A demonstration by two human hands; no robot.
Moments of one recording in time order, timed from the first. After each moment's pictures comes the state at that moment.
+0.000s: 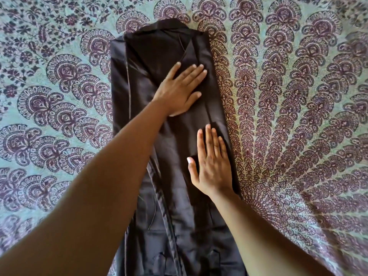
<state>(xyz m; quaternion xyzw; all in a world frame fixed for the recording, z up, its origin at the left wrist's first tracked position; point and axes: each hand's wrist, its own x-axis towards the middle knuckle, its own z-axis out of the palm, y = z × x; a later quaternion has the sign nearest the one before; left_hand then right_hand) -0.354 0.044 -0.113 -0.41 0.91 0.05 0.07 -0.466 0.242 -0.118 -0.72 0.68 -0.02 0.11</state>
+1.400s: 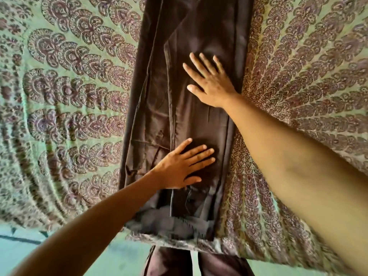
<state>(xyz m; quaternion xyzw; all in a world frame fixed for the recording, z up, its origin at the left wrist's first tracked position) -0.348 0.471 -0.103 -0.36 0.92 0.14 0.06 -0.481 0.254 -0.108 -0.90 0.40 0.09 0.14</state>
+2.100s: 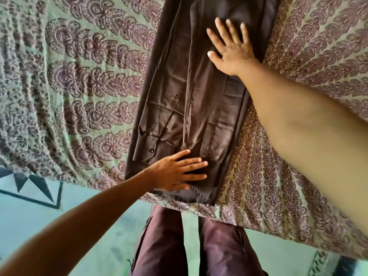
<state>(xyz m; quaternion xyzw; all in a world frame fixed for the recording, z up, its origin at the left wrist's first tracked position) -0.329 0.578 -0.088 -0.29 0.94 0.18 0.06 -0.469 0.260 -0.090 -0.87 0.45 0.16 0.12</state>
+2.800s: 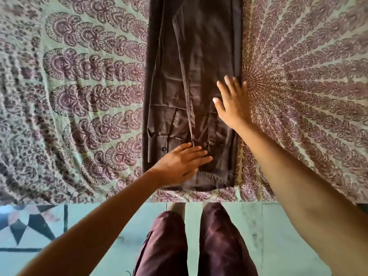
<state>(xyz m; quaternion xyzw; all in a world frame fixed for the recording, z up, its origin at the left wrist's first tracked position) -0.300 0.580 -0.055 -0.31 0.92 0.23 -0.01 -0.506 0.435 -0.065 -0.79 0.60 0.02 0.14</state>
